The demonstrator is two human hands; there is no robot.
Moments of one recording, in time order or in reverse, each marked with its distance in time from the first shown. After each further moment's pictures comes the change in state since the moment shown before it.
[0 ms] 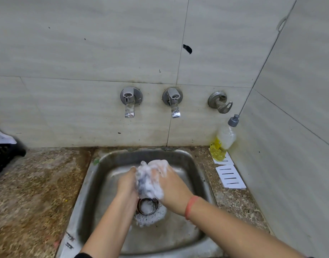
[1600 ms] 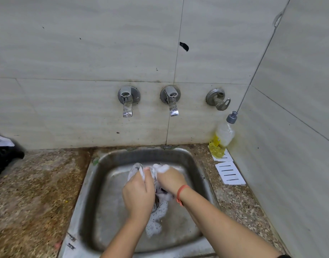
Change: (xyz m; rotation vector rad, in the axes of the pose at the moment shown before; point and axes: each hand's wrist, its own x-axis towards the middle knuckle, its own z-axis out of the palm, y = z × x) left_hand -0.040 -0.035 0.001 0.760 0.256 1.089; right_hand 0.015 0.025 0.020 0.355 -0.203 0.922
